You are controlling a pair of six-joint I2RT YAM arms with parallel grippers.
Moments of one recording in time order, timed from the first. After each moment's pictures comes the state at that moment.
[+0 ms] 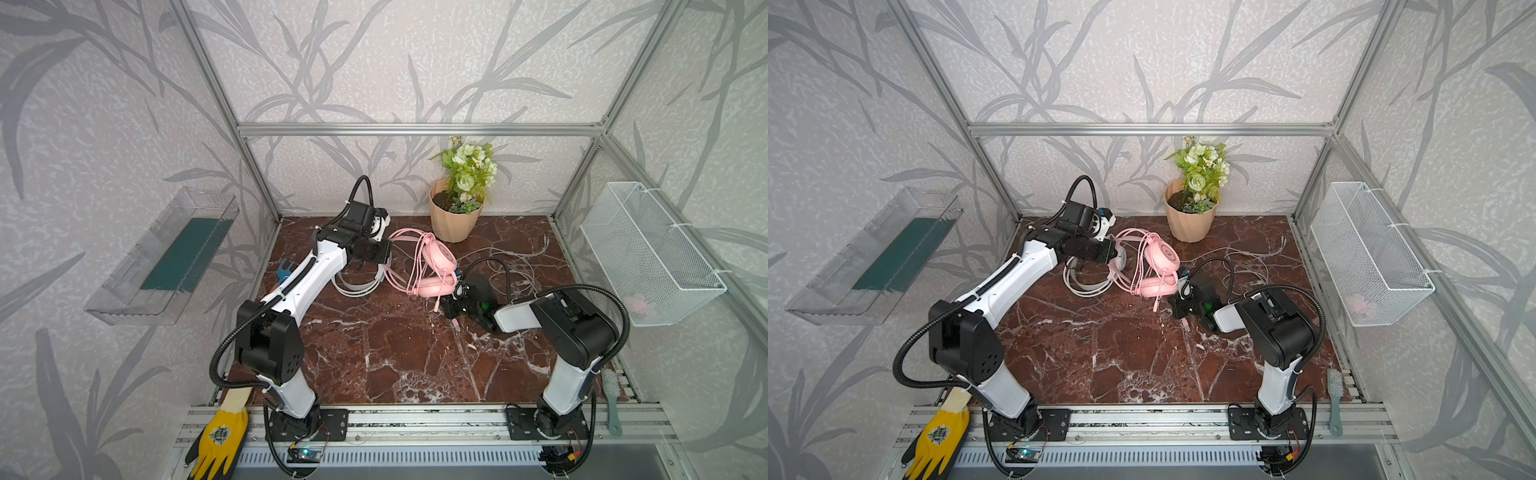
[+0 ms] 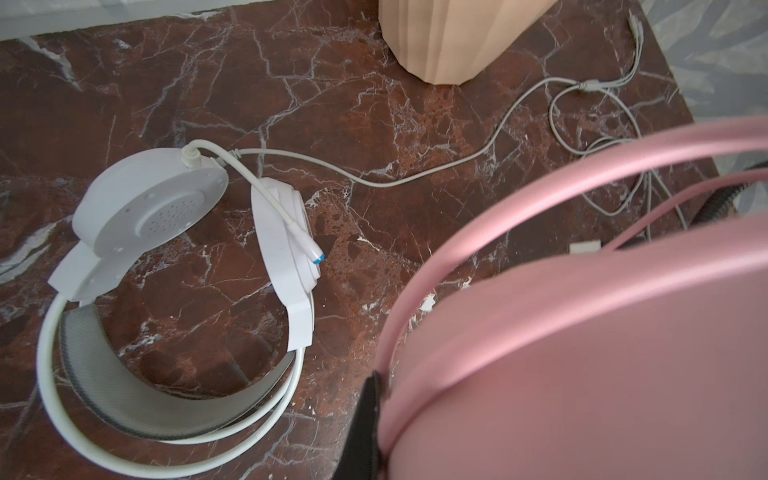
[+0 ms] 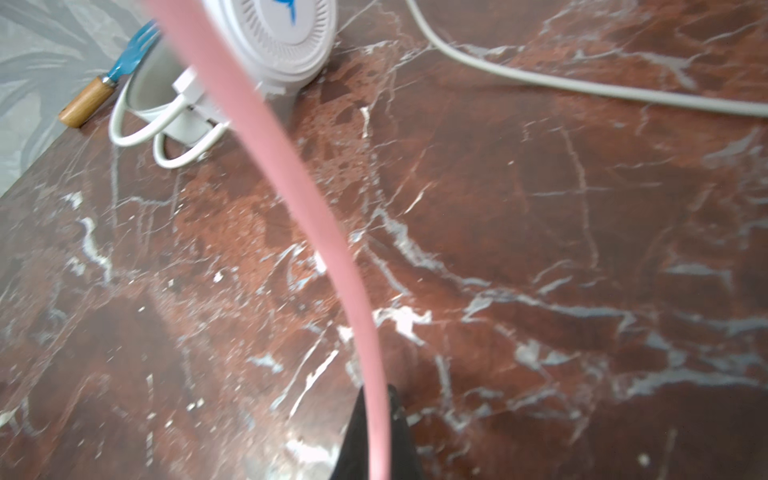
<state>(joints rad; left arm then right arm) -0.34 1.68 1.51 -0.72 0.25 -0.17 0.51 1.80 0.64 0.55 -0.33 0.19</state>
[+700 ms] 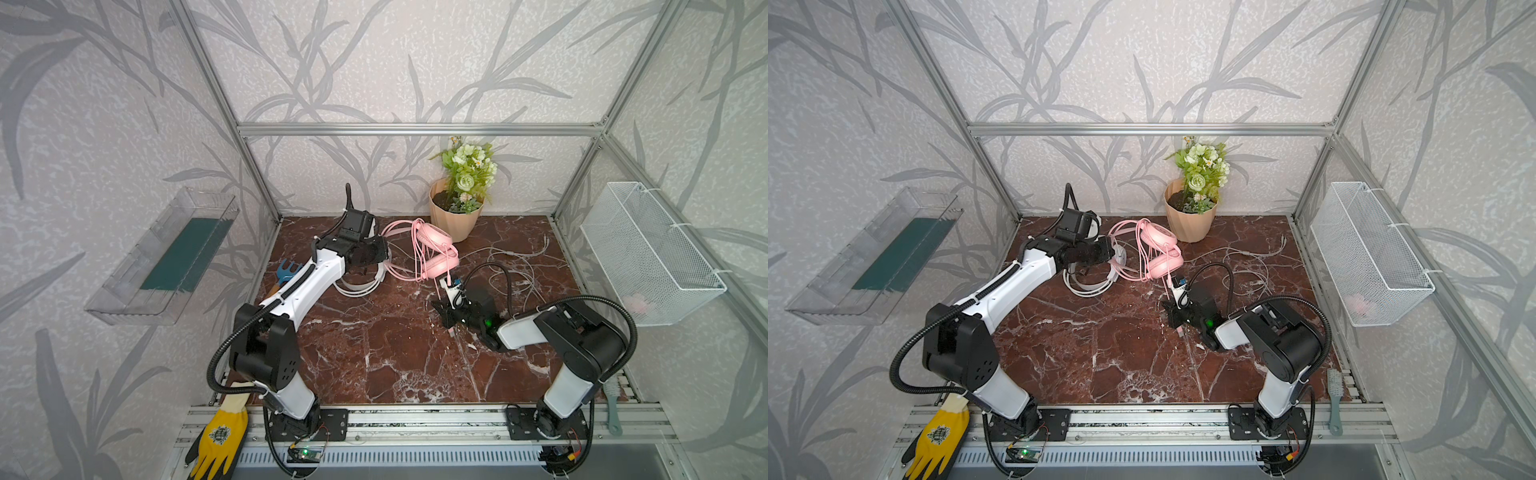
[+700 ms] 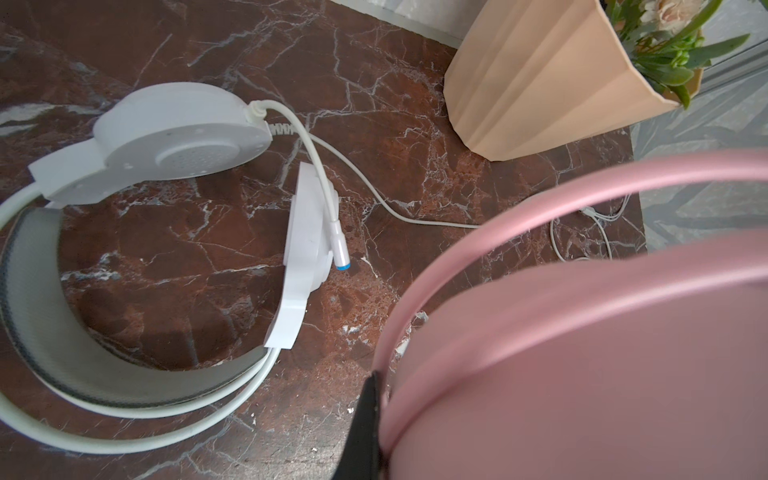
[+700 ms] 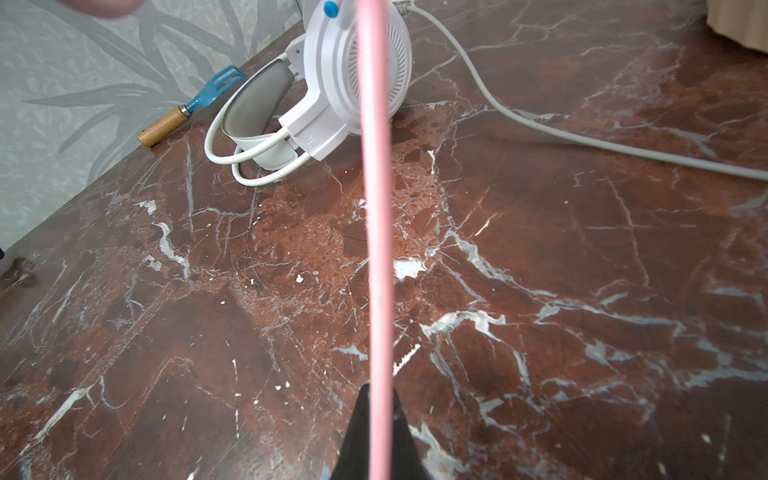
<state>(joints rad) -0.34 1.64 1.40 -0.59 0.14 -0.54 0.60 1.75 0.50 0.80 -0.27 0.22</state>
